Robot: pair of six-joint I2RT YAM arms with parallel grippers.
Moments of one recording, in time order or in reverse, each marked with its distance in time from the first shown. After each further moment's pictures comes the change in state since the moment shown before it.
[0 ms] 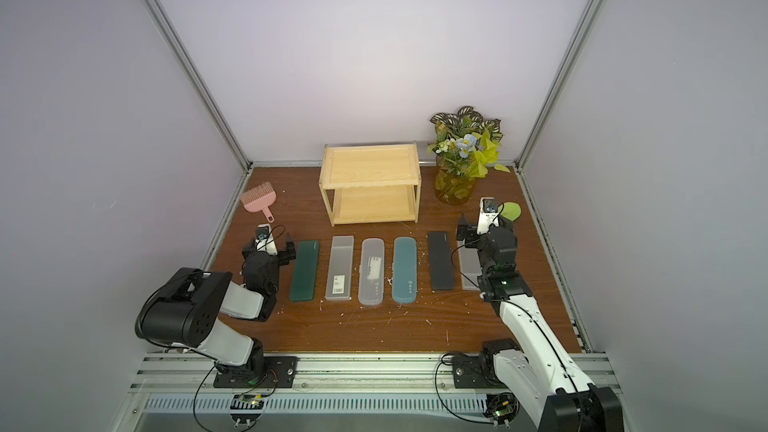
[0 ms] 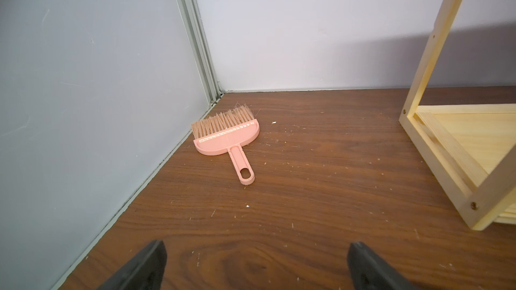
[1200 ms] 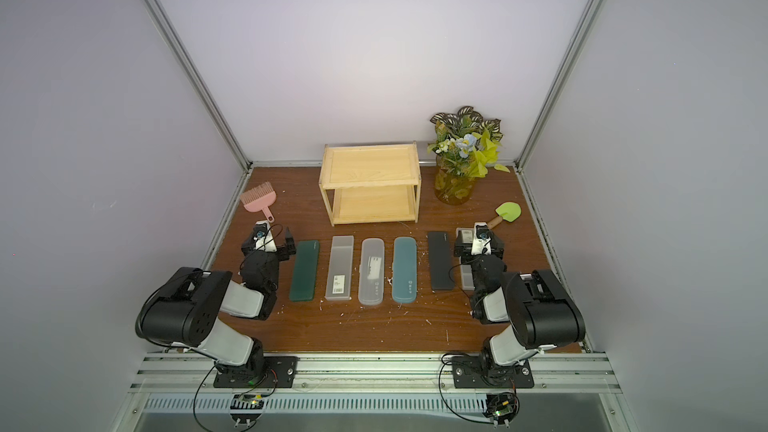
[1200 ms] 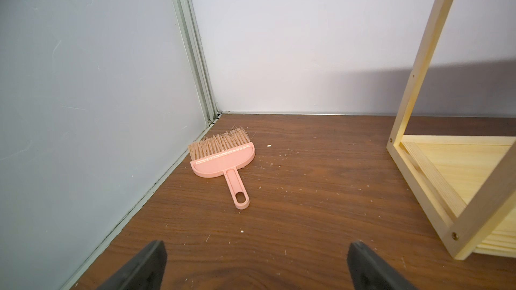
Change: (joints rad) left arm 0.002 0.000 0.015 0.045 0.012 -0.001; right arm -0.056 0.630 -0.309 1.035 -0.056 -0.039
